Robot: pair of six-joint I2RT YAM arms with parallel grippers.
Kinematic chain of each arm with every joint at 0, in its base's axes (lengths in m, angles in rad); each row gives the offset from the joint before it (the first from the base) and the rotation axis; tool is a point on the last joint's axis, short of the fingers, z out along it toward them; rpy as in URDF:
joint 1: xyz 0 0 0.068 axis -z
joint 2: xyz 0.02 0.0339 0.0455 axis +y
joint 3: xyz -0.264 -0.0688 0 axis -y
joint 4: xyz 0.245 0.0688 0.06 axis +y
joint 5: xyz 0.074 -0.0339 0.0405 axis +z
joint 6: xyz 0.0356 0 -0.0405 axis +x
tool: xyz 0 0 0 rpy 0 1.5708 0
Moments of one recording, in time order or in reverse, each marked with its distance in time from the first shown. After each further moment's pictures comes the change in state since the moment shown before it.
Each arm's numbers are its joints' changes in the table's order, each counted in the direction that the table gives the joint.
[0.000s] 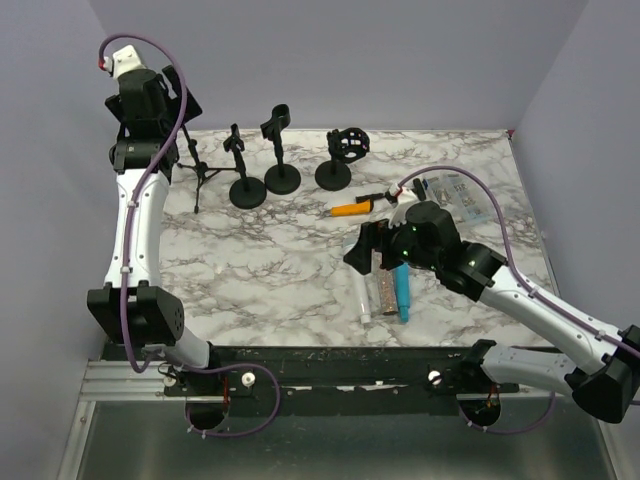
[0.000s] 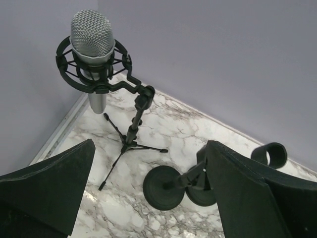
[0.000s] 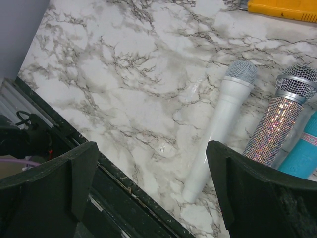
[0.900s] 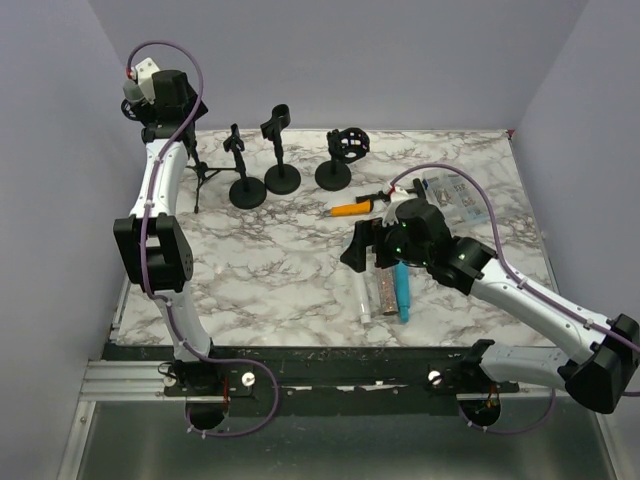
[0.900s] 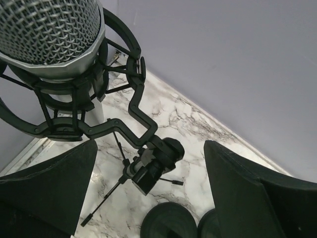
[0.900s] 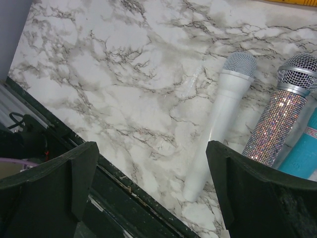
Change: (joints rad) left arm -0.036 0.414 0.154 -0.119 0.141 -0.090; right arm 0.000 0.052 0.020 0.019 -0.006 0.026
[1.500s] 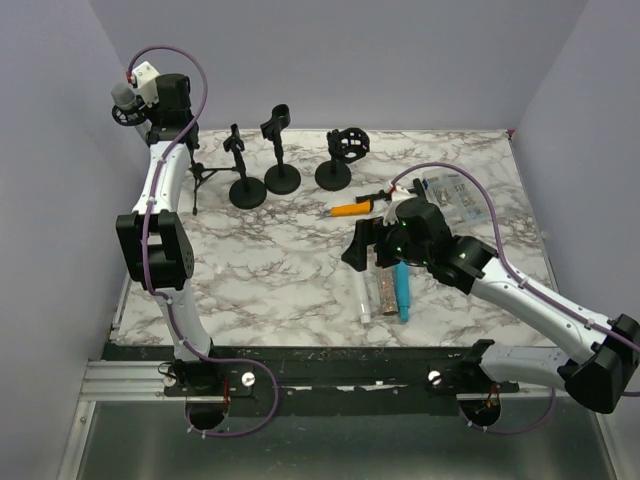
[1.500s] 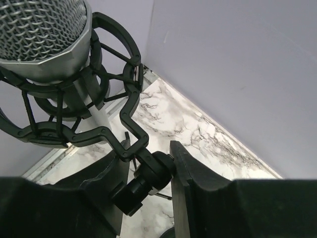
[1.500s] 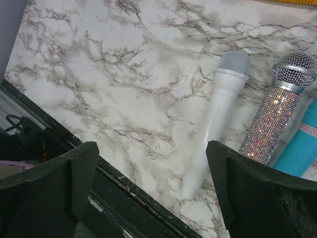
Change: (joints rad) left arm 0.000 0.046 -0.013 -0.076 0.151 0.031; right arm 0.000 0.016 0.024 0.031 -0.021 0.005
